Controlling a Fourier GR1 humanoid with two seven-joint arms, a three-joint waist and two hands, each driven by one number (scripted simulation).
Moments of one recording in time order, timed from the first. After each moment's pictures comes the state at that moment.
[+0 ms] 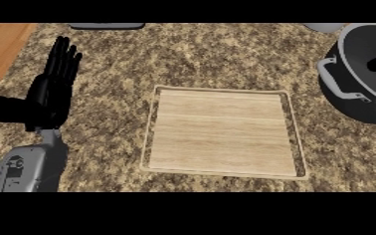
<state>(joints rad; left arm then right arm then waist) -0.27 0.17 0.12 -1.56 0.11 0.08 0.06 -0.65 -0.47 -0.37 -0.89 1.43 -0.44 0.92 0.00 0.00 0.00</state>
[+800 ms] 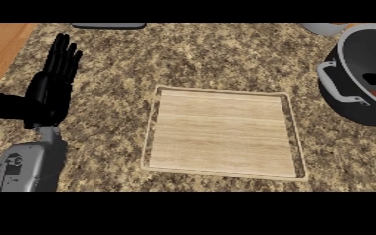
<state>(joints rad) -0.29 0.18 0.12 -1.56 0.11 0.07 0.08 -0.68 -0.50 -0.57 -0.66 1.01 -0.57 0.49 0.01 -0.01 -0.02</state>
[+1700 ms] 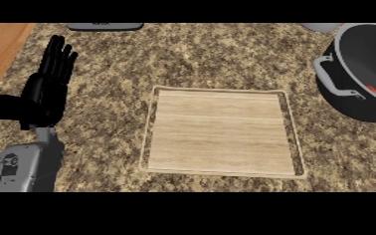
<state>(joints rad) -0.28 0.18 0.15 -1.54 0.11 0.07 0.06 -0.50 -0.41 -0.72 -1.03 0.59 -0.78 0.21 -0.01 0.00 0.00</state>
